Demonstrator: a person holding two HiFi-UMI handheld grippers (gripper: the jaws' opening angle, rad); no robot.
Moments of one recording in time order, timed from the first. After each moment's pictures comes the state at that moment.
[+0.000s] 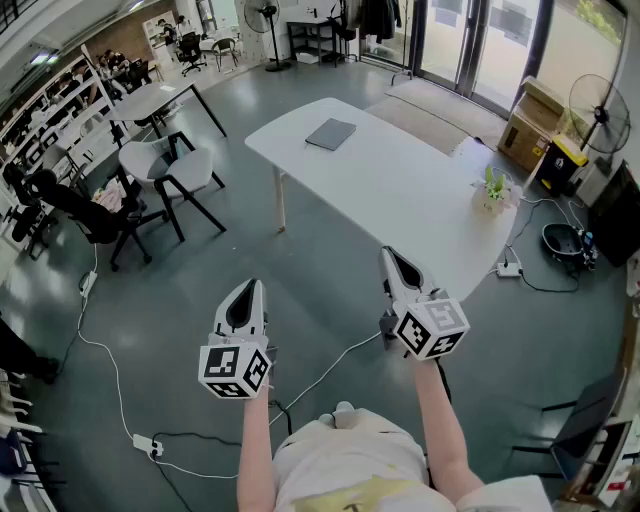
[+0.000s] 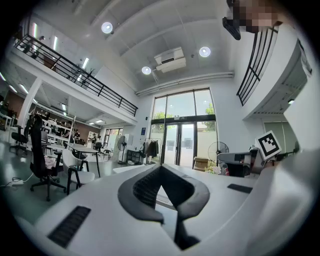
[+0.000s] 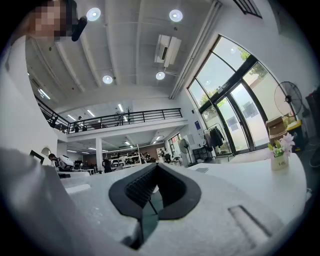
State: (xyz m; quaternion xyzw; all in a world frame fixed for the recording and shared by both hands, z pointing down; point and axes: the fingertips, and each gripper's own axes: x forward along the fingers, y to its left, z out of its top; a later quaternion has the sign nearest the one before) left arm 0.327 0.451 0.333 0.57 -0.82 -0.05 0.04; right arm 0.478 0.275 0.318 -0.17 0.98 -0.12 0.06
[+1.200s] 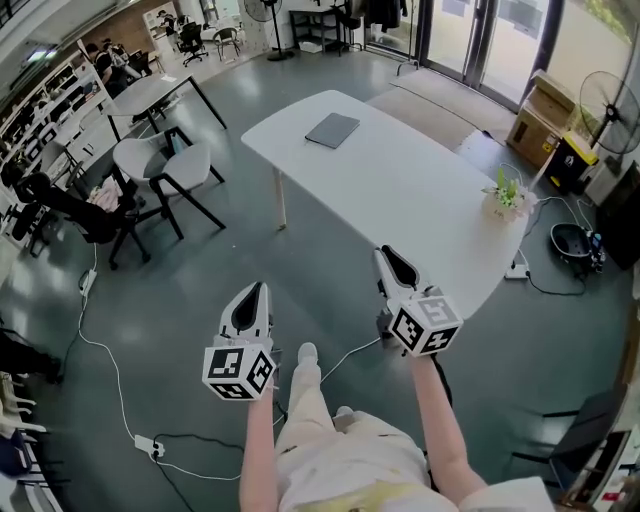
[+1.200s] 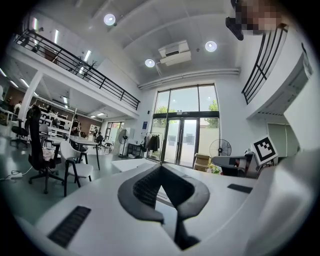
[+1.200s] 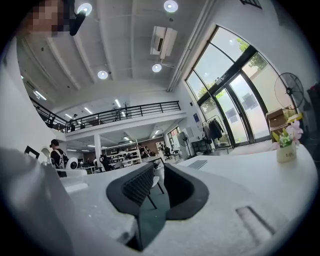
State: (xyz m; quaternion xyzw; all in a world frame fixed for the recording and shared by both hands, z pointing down) left arm 0.298 0.386 0.359 0.56 -0.82 -0.05 0.08; right arm 0.428 0.210 0.354 -0.17 0.98 -0.14 0.02
